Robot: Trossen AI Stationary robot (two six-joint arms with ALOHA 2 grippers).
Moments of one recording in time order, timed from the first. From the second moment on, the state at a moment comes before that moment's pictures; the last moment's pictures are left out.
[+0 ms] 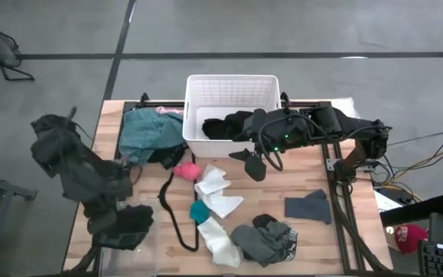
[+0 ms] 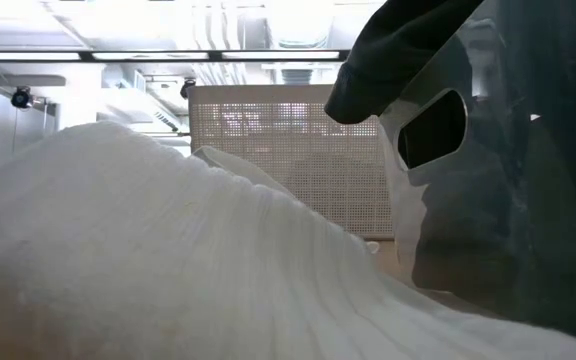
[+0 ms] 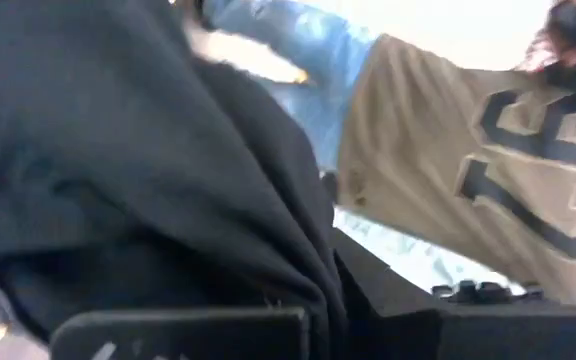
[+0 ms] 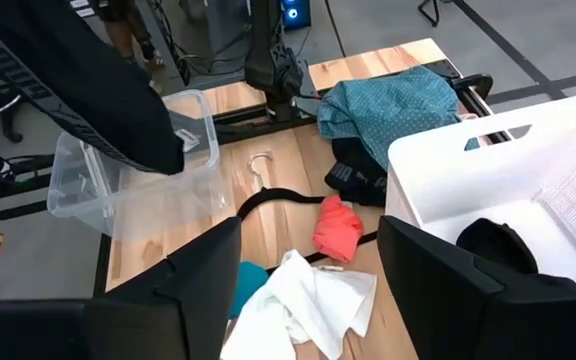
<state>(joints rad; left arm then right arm) -0.75 1.32 1.86 -1.28 0.32 -1.52 0.15 1.70 2.18 -1.06 0.19 0.34</state>
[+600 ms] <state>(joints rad) -0.77 1.35 1.39 -1.23 0.53 -1.37 0.15 1.70 2.18 -1.05 0.19 0.34</state>
